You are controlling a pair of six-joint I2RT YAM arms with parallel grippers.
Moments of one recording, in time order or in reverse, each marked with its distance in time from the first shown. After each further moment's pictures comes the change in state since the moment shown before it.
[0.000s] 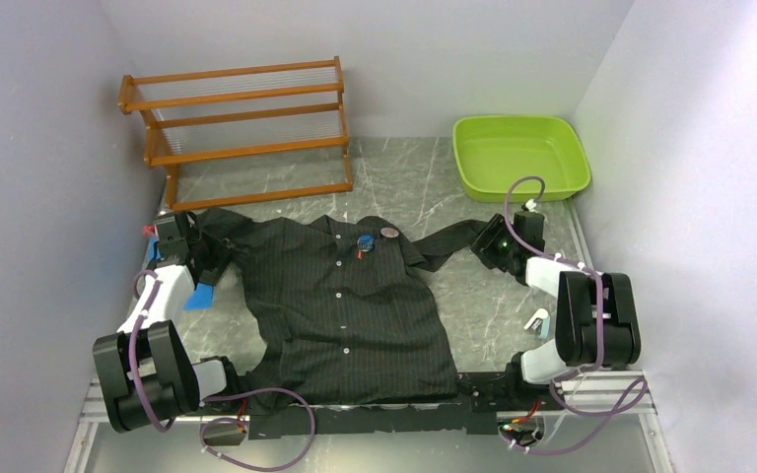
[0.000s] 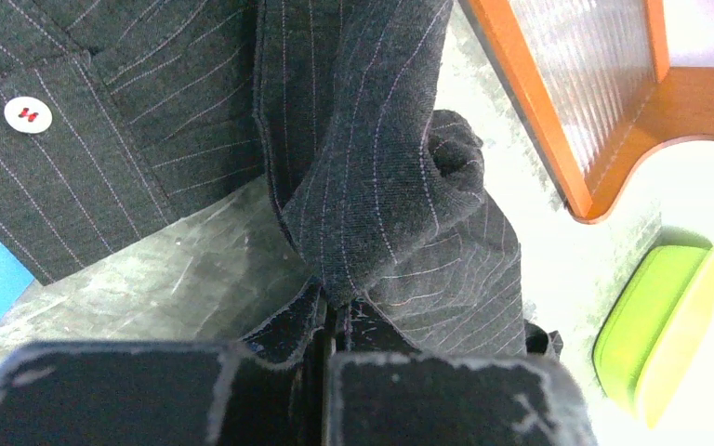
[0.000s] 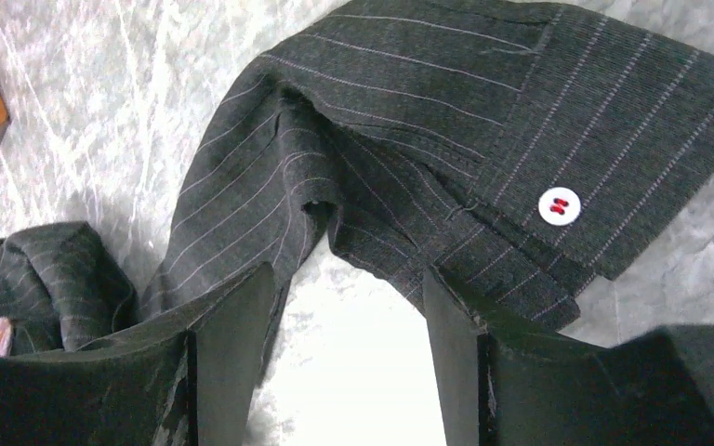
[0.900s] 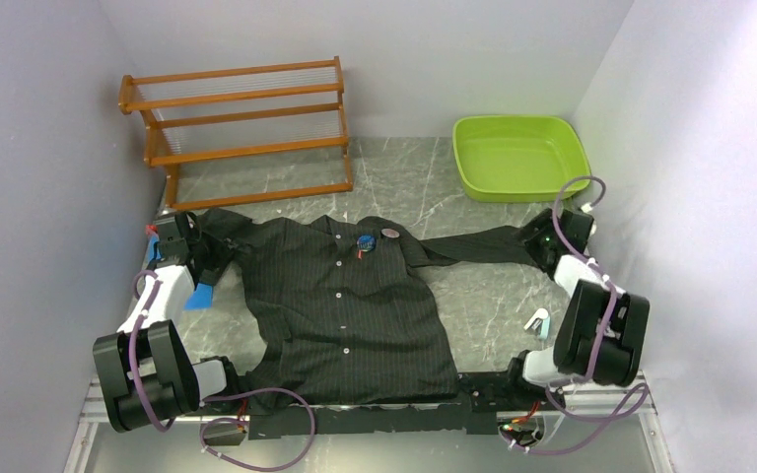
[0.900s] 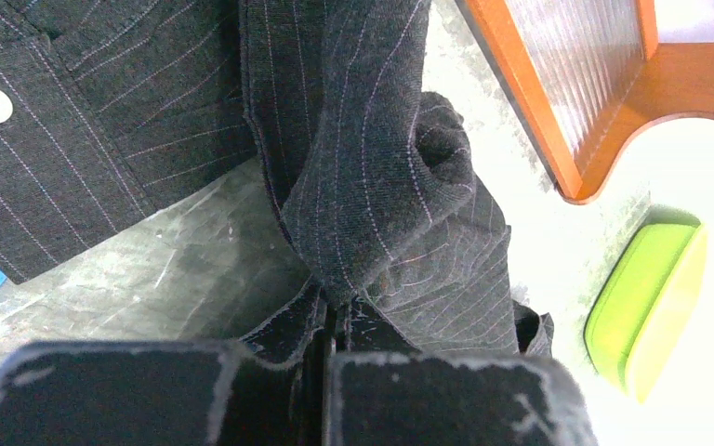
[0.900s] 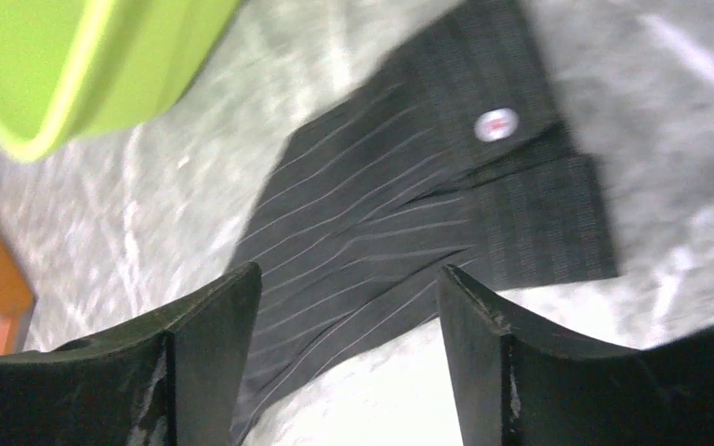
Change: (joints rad) left arm 0.000 0.001 -0.007 0.006 0.050 0.004; right arm -0.314 -0.032 0.079 -0.117 0.052 0.027
